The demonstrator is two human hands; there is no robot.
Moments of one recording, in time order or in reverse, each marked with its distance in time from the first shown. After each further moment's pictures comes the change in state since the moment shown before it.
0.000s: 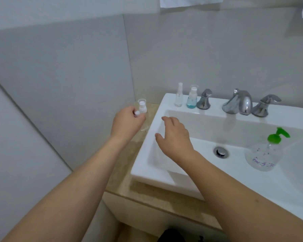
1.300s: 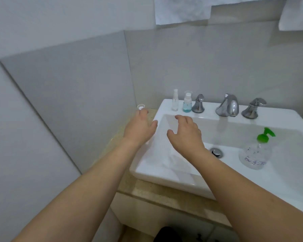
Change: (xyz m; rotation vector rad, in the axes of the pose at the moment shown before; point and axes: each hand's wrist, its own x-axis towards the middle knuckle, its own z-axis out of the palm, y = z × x) left_hand -0.026 0.033 0.010 0.221 -0.157 0.137; right_hand -0.016 0.014 -0.043 0.096 0.073 0.128
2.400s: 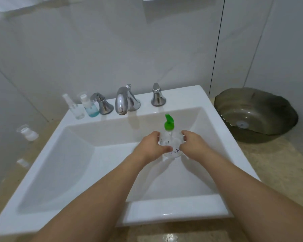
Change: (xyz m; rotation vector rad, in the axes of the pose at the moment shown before) left_hand -0.015 0.234 0.238 -0.206 -0.658 0.079; right_hand -0.002 0.329 -0.089 0.270 -0.111 0.487
